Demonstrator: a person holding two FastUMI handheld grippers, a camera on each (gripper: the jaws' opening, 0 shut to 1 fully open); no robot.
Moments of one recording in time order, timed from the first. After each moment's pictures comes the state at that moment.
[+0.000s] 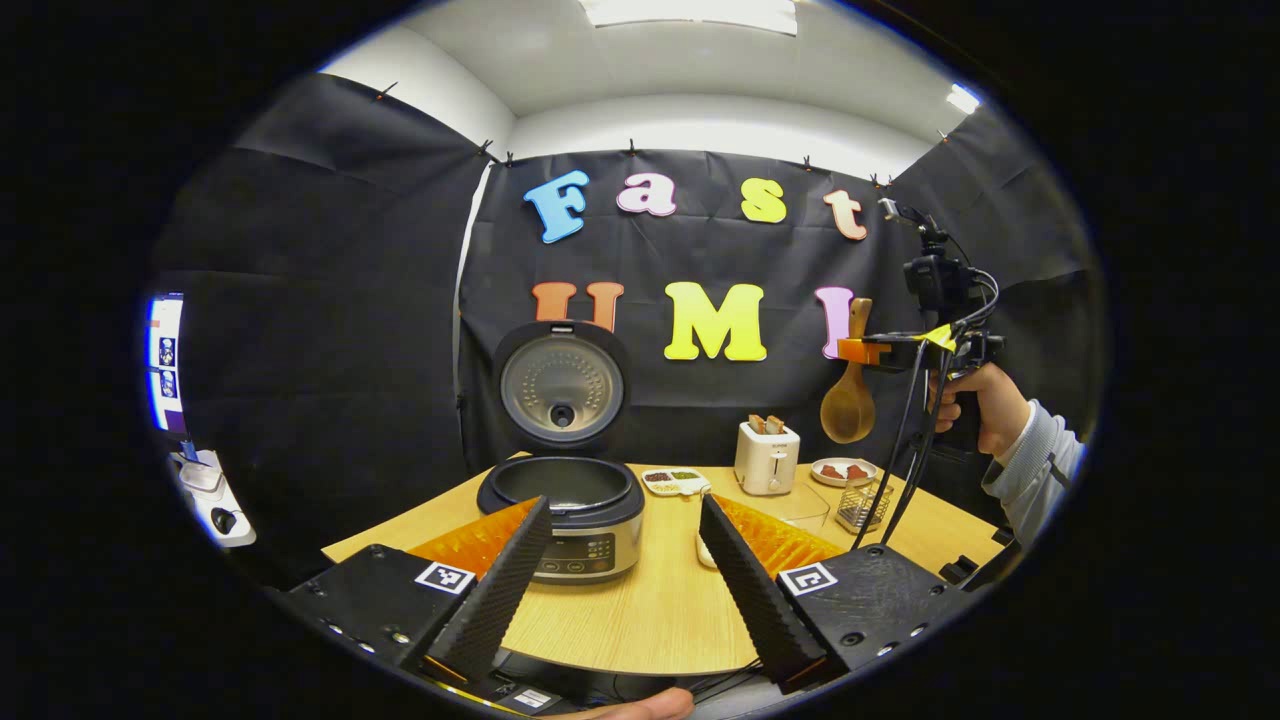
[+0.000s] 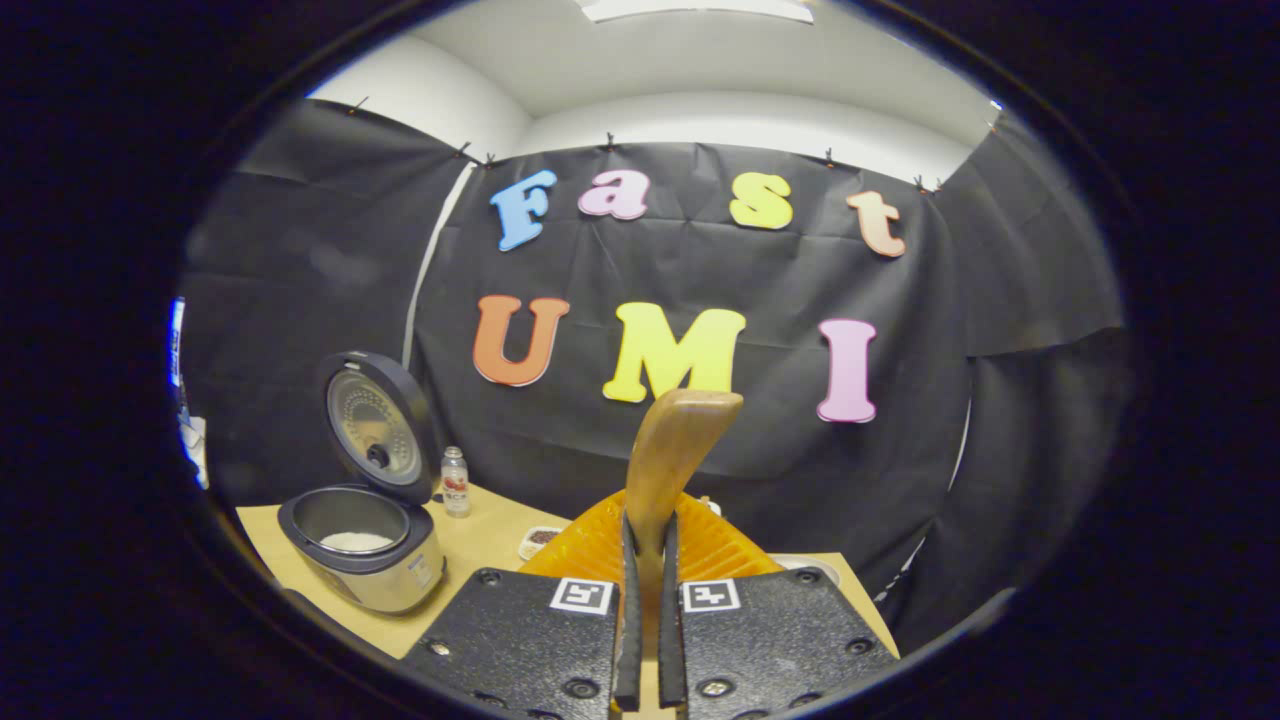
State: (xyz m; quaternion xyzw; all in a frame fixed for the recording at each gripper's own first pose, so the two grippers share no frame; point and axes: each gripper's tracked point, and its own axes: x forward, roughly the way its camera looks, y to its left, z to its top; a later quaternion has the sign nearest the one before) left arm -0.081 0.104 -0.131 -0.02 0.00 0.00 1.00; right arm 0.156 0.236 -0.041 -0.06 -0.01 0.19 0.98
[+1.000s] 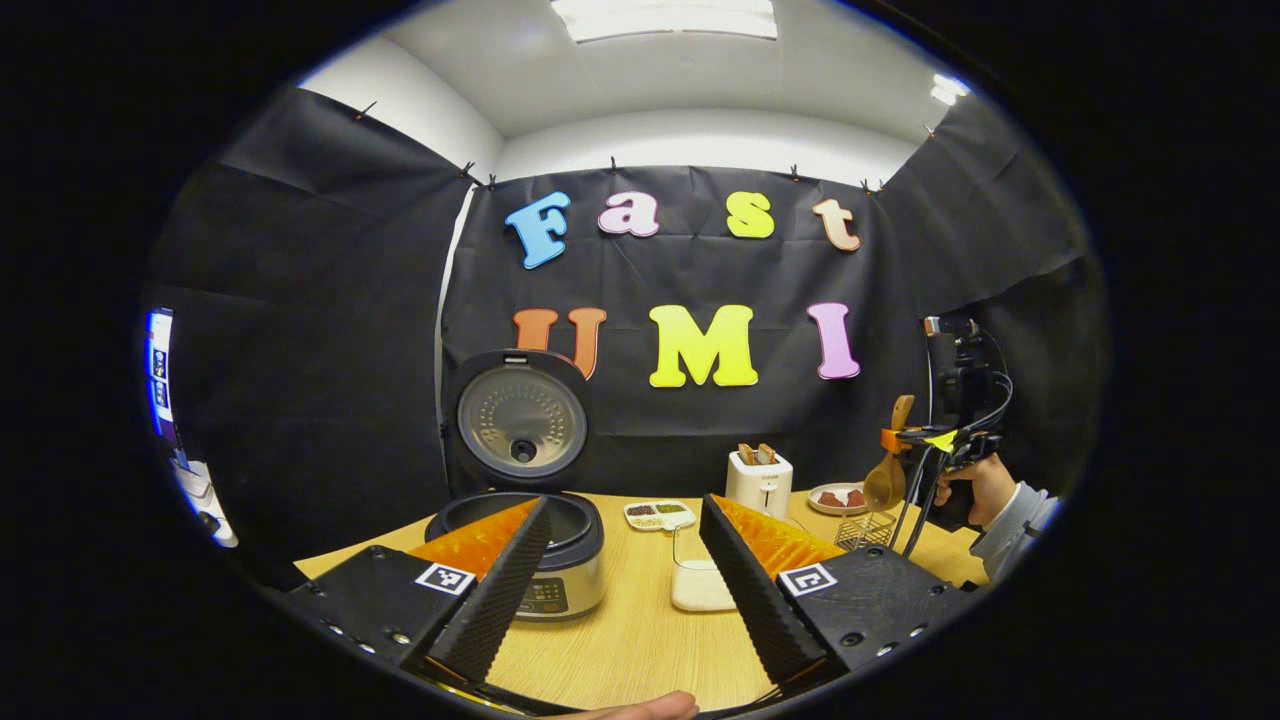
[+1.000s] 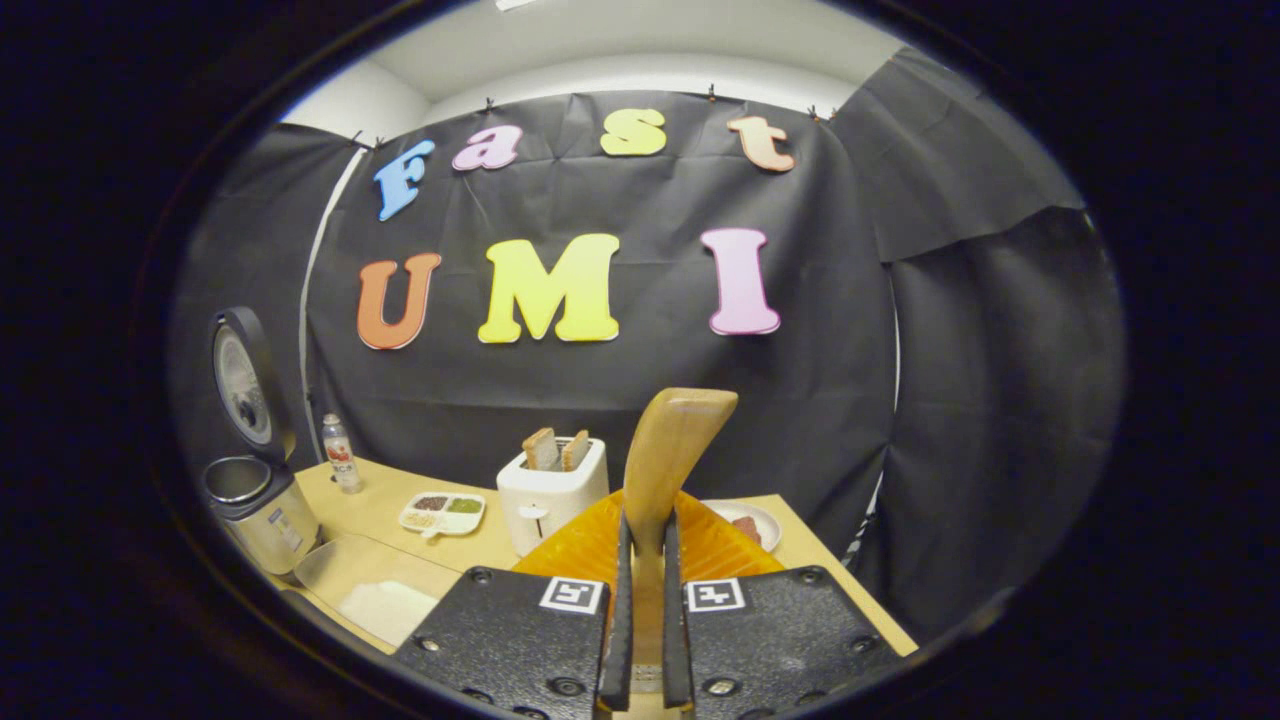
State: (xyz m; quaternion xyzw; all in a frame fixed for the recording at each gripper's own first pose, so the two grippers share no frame) left arm -0.033 0.071 -0.111 -0.01 -0.04 0.01 1.00; right arm 0.266 0.119 -0.162 0.00 0.05 0.11 0.99
